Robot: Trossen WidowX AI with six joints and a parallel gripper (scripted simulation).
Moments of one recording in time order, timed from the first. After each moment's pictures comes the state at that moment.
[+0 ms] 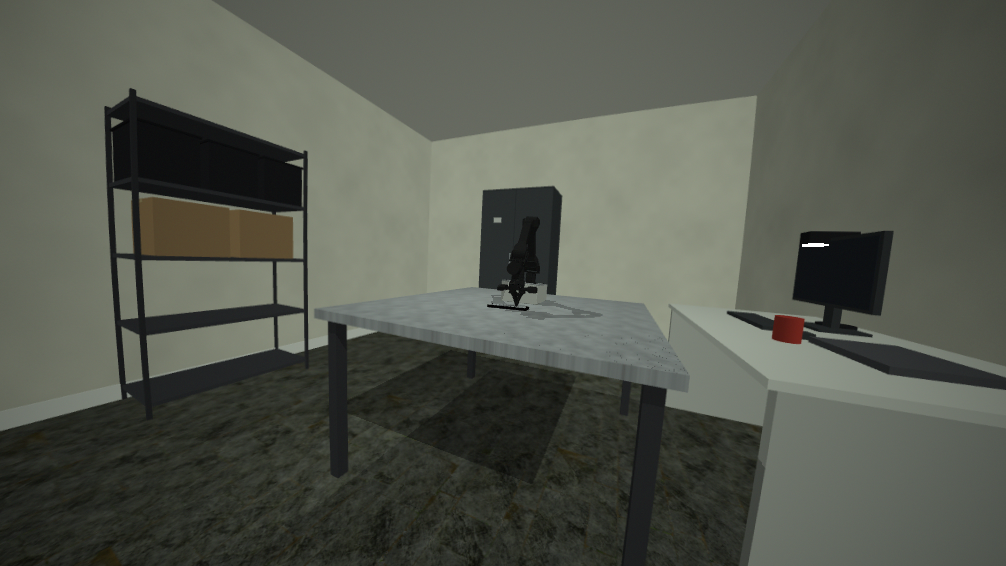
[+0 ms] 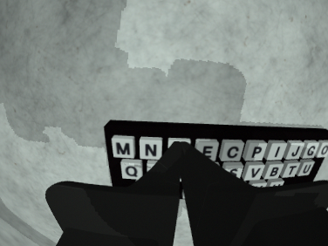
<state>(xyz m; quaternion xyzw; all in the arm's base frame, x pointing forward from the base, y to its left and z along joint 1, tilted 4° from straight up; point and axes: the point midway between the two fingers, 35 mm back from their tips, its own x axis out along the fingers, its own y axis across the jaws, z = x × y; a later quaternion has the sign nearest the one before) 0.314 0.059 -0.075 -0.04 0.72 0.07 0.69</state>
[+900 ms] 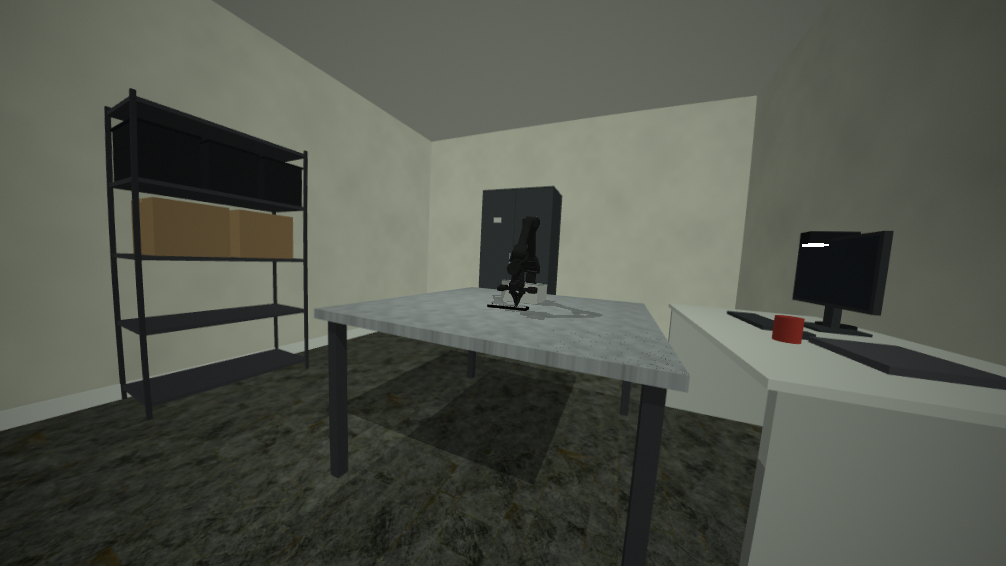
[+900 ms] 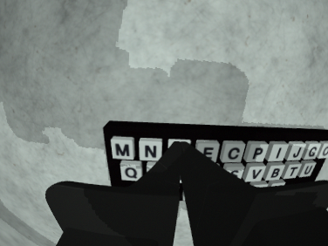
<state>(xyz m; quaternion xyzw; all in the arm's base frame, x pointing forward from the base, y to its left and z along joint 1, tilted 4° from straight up) 0.314 0.059 -0.077 -0.04 0.72 0.07 0.69</state>
